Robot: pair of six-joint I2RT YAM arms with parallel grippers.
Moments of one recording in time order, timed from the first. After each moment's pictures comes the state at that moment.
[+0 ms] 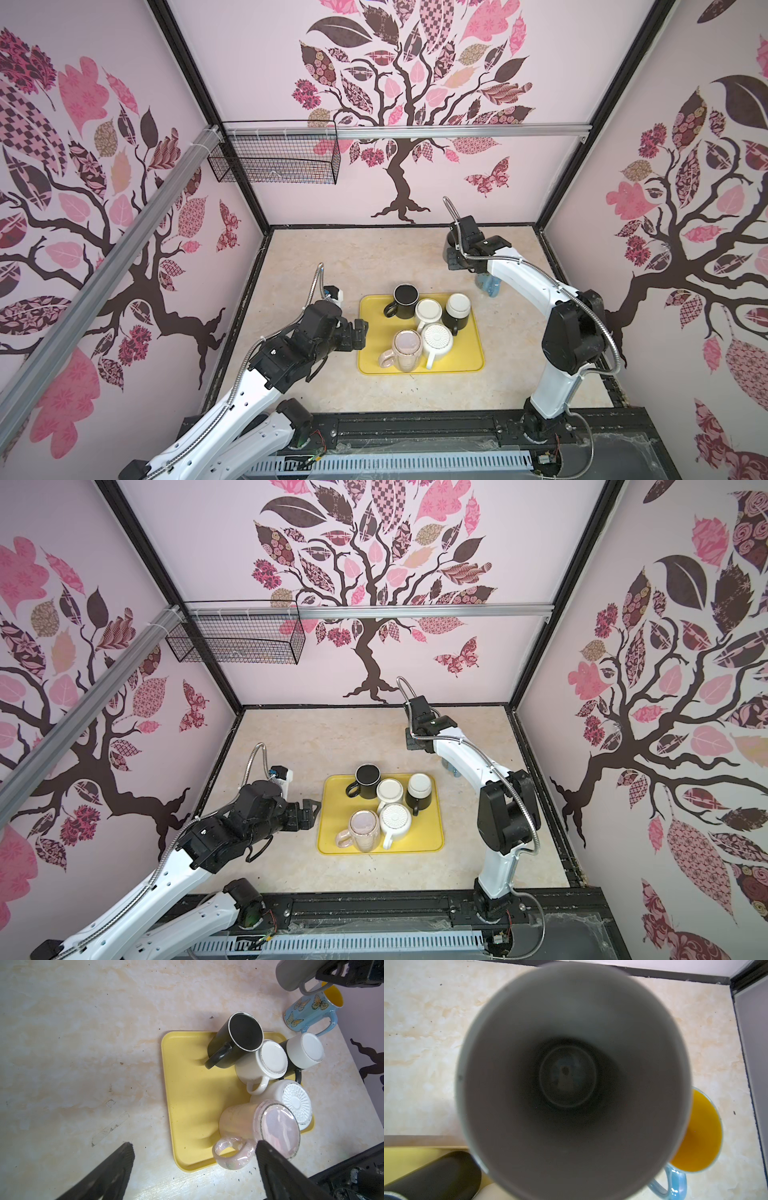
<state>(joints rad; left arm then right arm) -0.67 0.78 0.81 -0.79 -0.14 -0.53 0.41 1.80 1.55 -0.69 0.29 0.27</state>
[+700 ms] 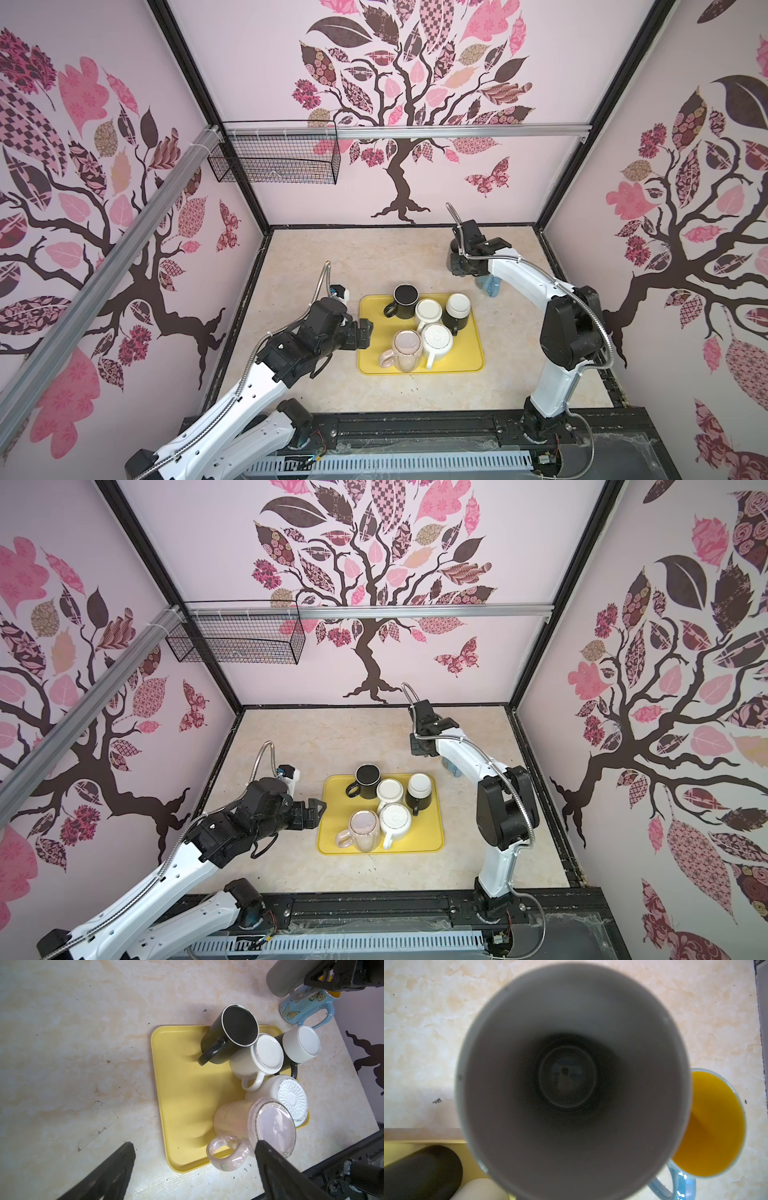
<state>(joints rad) -0.67 0.83 0.81 -0.76 -0.10 -0.52 0.37 1.83 1.51 -0.71 0.24 0.25</state>
